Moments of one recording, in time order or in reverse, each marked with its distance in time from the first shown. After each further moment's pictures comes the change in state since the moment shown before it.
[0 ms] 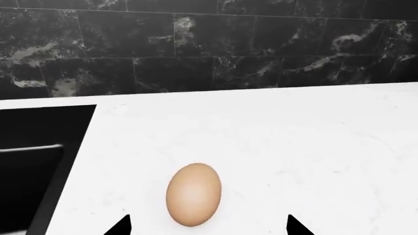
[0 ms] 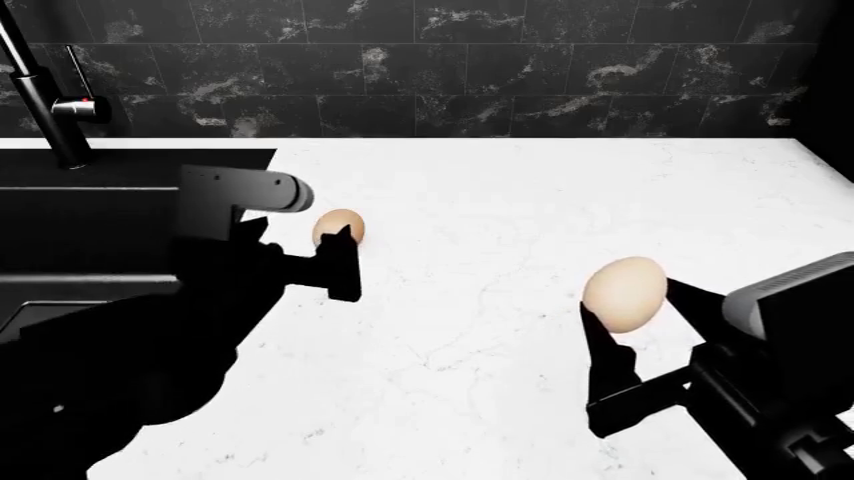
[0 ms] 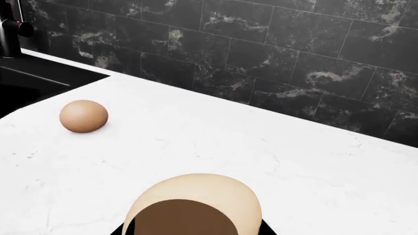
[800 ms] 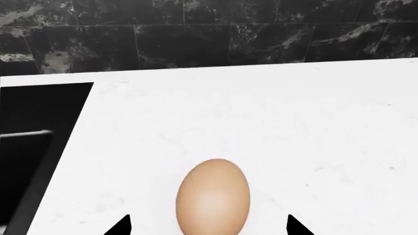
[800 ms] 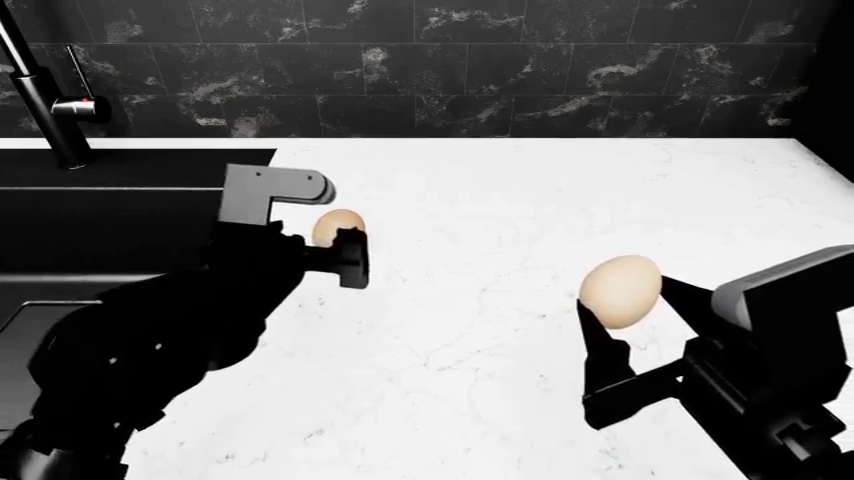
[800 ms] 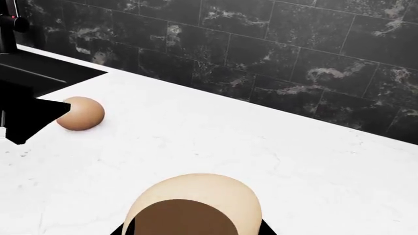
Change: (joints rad) left arm -0.100 0.085 0.146 -0.341 0.215 0.100 0.182; right arm 0.027 -0.004 -0.052 0.034 -0.038 -0.007 -0.013
